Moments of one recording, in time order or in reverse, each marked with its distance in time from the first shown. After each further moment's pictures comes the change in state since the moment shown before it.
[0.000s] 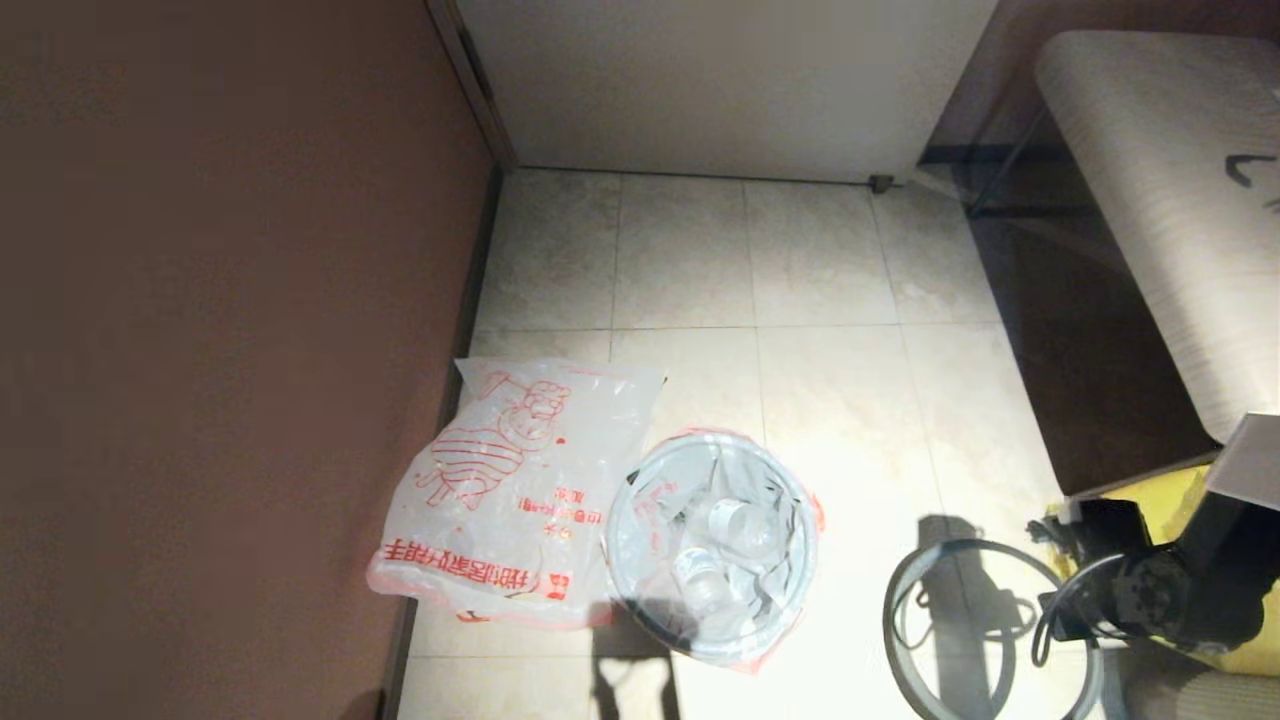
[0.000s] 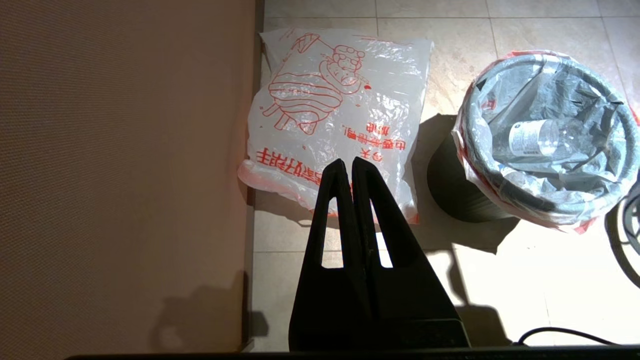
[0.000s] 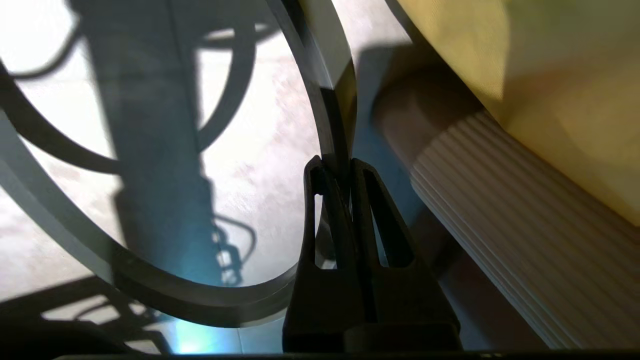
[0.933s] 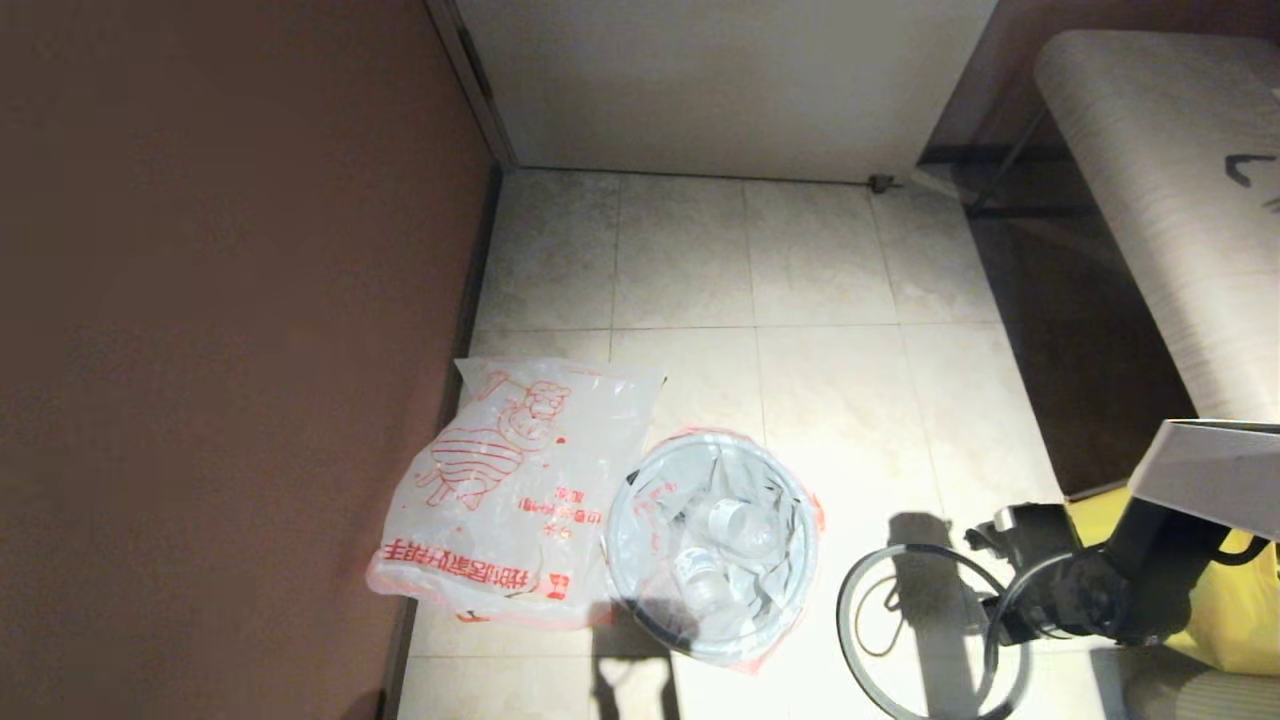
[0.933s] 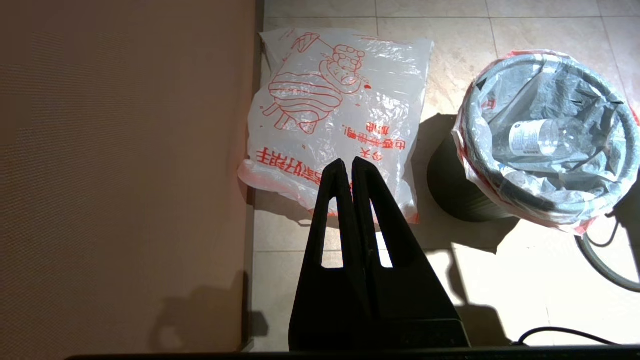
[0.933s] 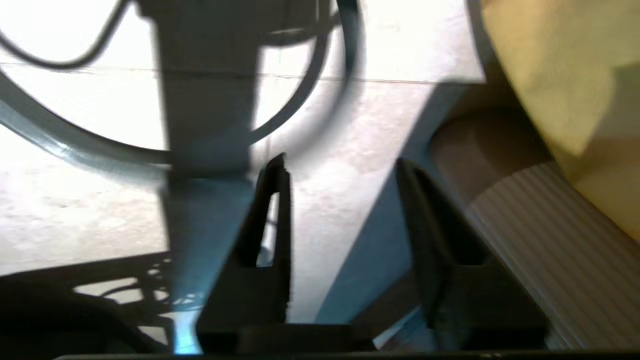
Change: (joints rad) left arm 0.000 0.000 0.000 0.000 0.000 0.000; right arm 0.138 0.074 -0.080 0.054 0.033 -0.002
